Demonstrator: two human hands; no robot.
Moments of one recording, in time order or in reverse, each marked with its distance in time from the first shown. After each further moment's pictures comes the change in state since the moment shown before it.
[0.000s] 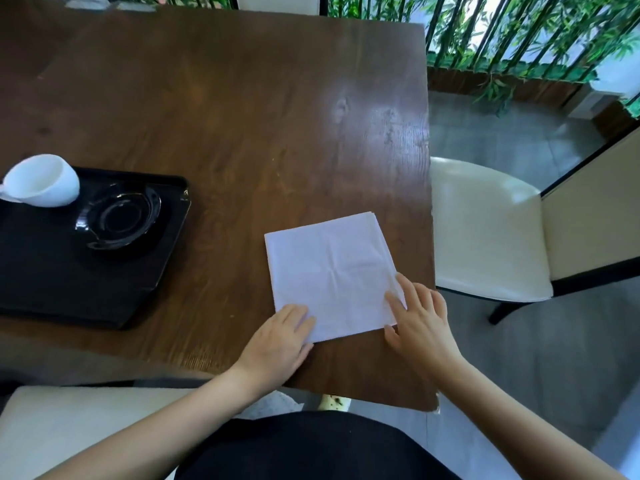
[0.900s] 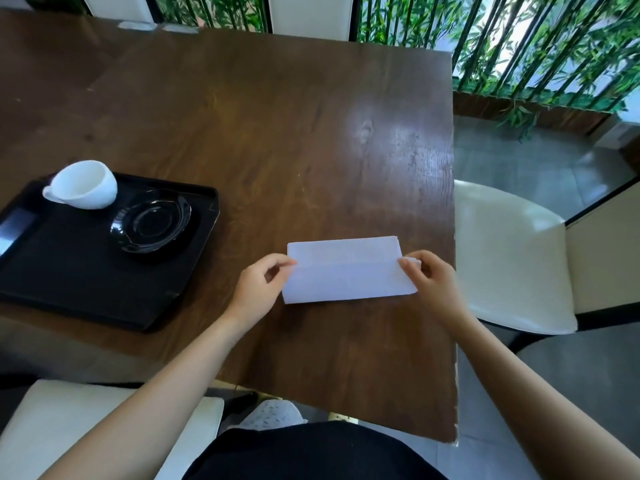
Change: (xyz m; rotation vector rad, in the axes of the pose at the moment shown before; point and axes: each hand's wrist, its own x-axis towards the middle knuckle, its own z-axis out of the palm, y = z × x) left_hand 0.042 -0.076 -0.033 -0.796 0.327 -0.664; right_hand 0.081 0.006 -0.042 1.024 0.241 0.160
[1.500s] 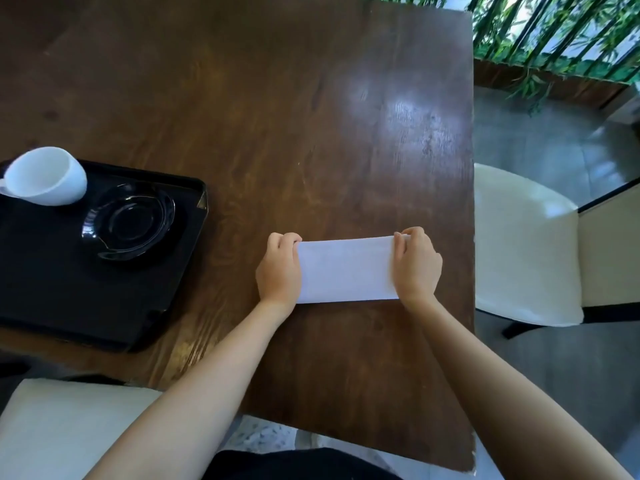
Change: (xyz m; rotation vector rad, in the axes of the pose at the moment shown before) left_hand 0.066 -0.018 0.054 0.366 0.242 -0.053; right_hand 0.069 0.006 0.071 -0.479 0.307 0.099
